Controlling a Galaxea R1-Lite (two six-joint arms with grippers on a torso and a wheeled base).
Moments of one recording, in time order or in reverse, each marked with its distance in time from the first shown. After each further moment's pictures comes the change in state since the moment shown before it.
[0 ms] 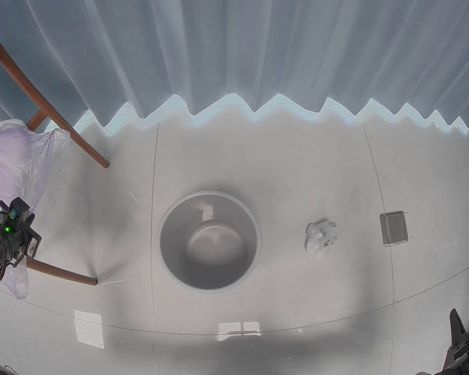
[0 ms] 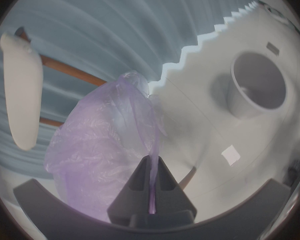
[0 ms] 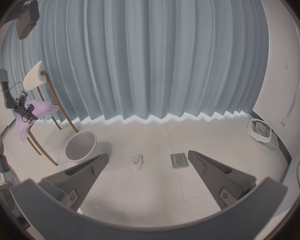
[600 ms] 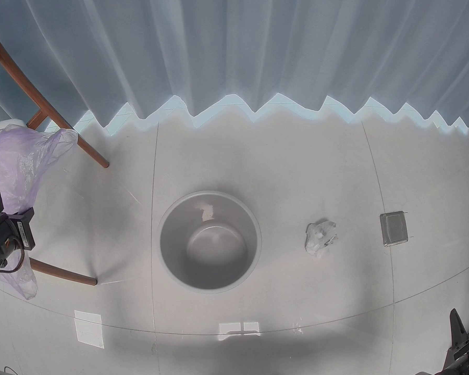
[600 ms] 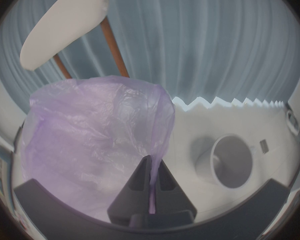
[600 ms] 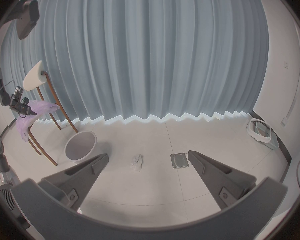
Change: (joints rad) left arm 0.009 -0.160 0.020 0.062 -0.195 -0.703; right arm 0.000 0.000 0.000 0.000 0.000 0.000
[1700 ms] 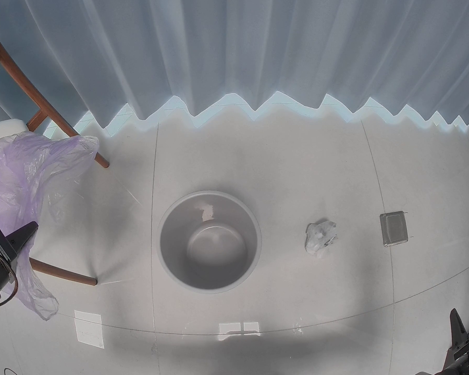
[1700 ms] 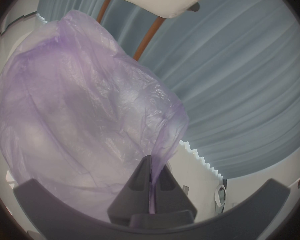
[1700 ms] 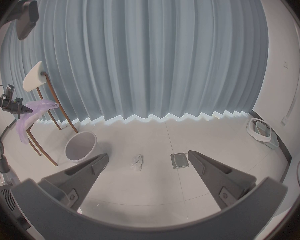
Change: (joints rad) left arm -0.016 -0.274 0.133 0.018 -0.309 -0.812; right arm 0.000 0.000 0.000 0.000 0.000 0.004
